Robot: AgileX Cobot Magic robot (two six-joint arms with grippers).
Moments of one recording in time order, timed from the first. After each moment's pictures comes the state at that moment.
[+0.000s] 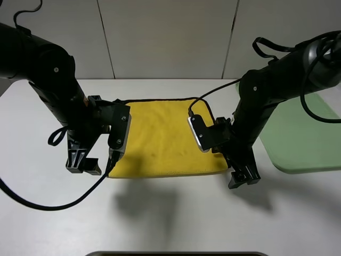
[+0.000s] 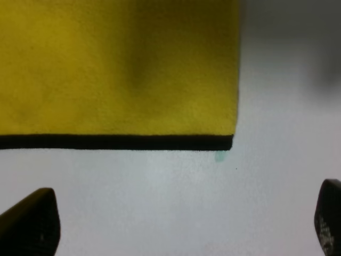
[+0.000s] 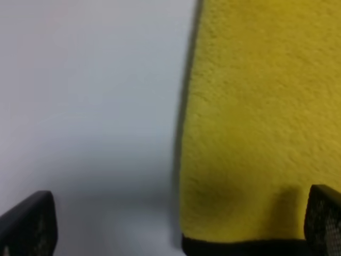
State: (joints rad) left arm -0.57 1.70 -0.92 0.09 0.58 1.03; right arm 0.52 1.91 -0.94 0.11 0.60 -1.41
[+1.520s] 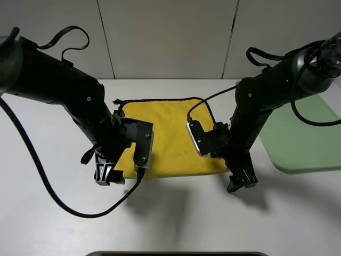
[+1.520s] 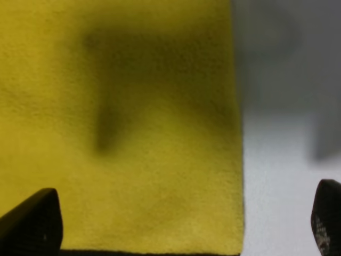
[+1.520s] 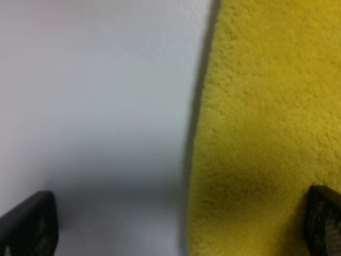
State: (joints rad) left arm -0.67 1.85 -0.92 0.06 0.39 1.00; right arm 0.52 1.96 -0.94 0.12 0.57 -1.44
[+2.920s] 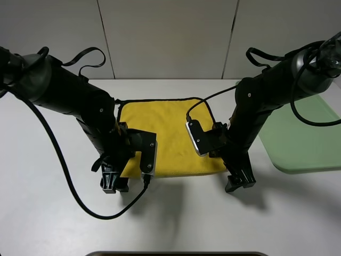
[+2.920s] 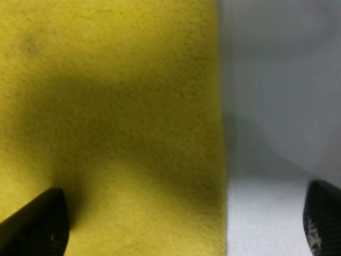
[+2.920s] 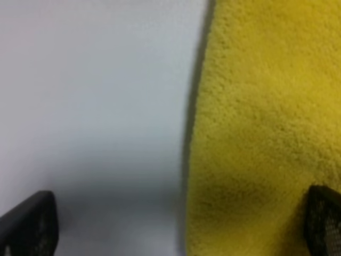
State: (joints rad) left arm -0.67 1.97 -0.93 0.01 0.37 1.00; right arm 0.52 1.96 -0.94 0.15 0.56 -1.45
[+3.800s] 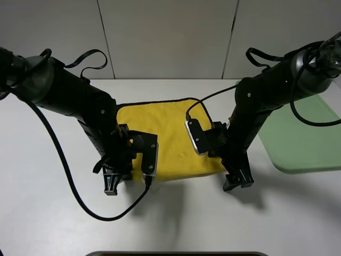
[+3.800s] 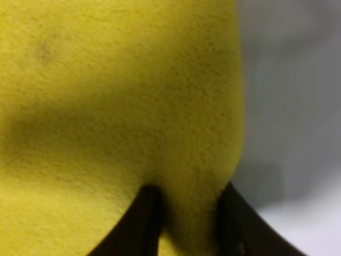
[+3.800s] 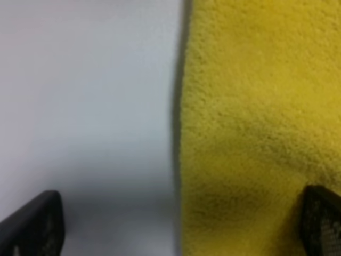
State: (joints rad) left arm -0.67 1.97 -0.93 0.00 0.36 1.00; right arm 0.52 1.96 -0.94 0.16 0.55 -1.45
